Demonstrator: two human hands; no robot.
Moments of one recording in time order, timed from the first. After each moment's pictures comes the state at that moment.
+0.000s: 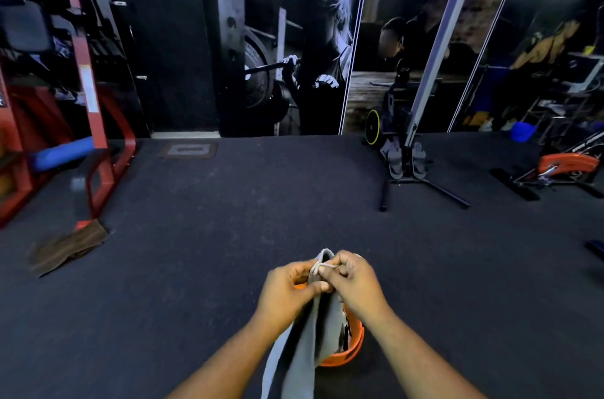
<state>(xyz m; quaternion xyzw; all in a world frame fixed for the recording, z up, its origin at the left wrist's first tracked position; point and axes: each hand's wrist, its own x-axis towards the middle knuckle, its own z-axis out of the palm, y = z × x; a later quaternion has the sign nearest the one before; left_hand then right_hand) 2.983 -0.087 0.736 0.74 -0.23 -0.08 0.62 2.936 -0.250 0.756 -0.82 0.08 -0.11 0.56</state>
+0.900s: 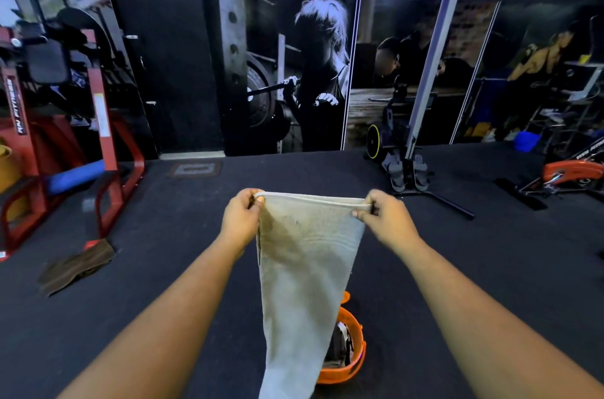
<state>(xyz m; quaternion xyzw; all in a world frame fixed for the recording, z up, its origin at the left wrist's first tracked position) 3.066 -0.079 0.840 0.81 -0.08 0.05 0.58 2.960 -0.361 0.853 -0.91 0.10 -0.20 0.34</state>
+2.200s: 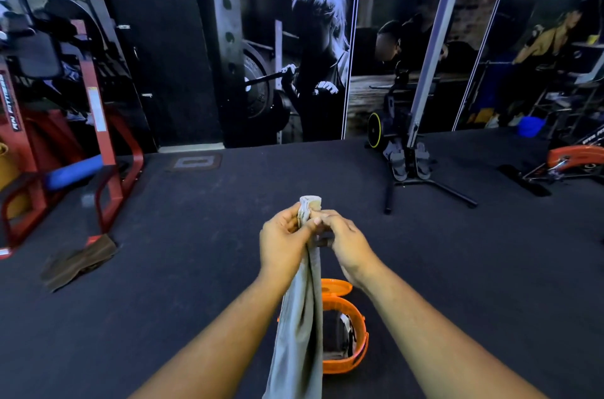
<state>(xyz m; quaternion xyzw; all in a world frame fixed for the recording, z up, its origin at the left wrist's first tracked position) 2.990 -0.146 0.830 0.69 -0.16 0.03 0.71 2.971 -0.278 0.816 -0.67 0.06 -0.09 0.74</state>
